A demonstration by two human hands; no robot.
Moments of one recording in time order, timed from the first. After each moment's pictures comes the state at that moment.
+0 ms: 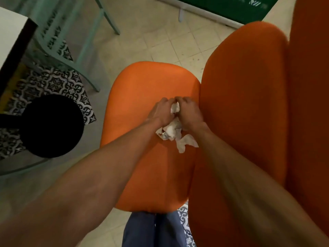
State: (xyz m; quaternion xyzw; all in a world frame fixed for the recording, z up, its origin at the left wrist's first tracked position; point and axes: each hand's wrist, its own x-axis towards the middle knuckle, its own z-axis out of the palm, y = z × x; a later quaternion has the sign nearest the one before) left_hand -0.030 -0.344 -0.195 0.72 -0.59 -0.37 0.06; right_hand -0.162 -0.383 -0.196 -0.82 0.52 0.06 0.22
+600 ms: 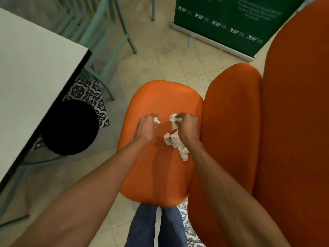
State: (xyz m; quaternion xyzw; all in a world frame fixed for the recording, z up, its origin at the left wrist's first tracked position) left_hand 0.028 -0.252 -0.077 0.82 -0.45 -0.32 0.15; right_hand -0.130 -0.325 -0.072 -0.73 0.62 -0.02 0.30
